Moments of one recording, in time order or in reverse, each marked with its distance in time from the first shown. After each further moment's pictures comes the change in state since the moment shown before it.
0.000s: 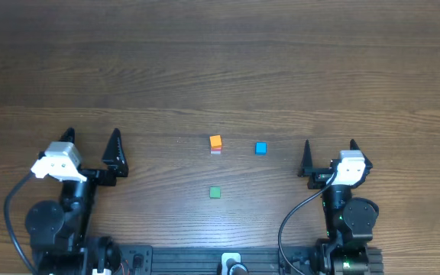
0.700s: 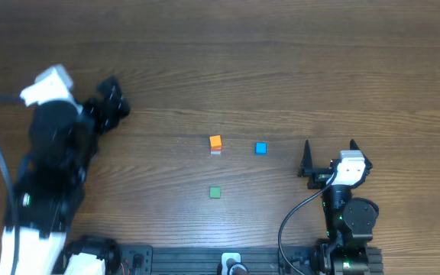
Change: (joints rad) left arm -0.210 0.708 0.607 -0.354 -0.339 -0.436; right arm 0.000 0.000 0.000 0.000 0.000 0.000
